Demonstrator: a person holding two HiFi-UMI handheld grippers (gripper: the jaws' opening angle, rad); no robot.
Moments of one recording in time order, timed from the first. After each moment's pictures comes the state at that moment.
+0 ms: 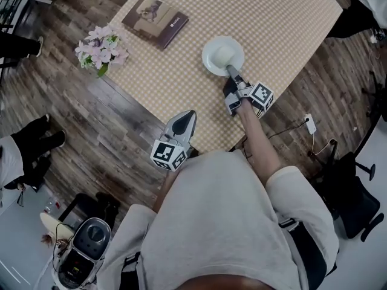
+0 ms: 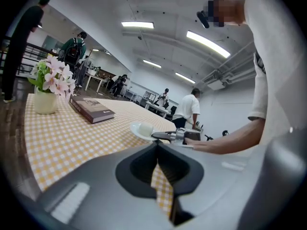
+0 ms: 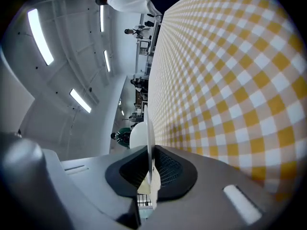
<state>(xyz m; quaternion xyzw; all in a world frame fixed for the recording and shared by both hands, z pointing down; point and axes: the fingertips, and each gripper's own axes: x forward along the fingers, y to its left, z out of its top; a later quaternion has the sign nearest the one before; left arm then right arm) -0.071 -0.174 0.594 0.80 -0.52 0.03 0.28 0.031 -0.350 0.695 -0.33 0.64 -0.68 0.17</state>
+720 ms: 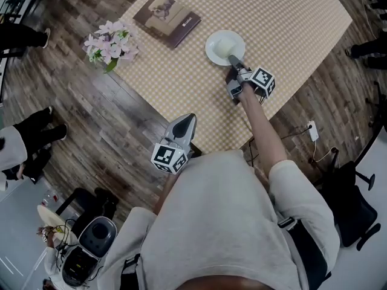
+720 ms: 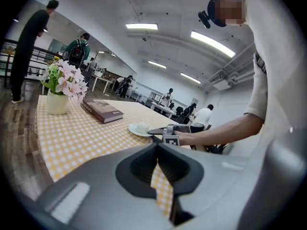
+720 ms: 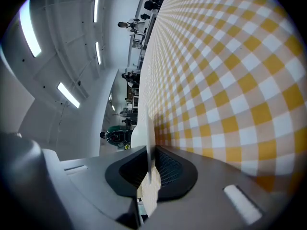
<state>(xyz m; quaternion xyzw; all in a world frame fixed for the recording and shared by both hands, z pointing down) -0.098 -0.161 0.596 0.78 -0.55 0.04 0.28 -0.008 -0.393 0.724 -0.34 0.62 -0.70 0.11</state>
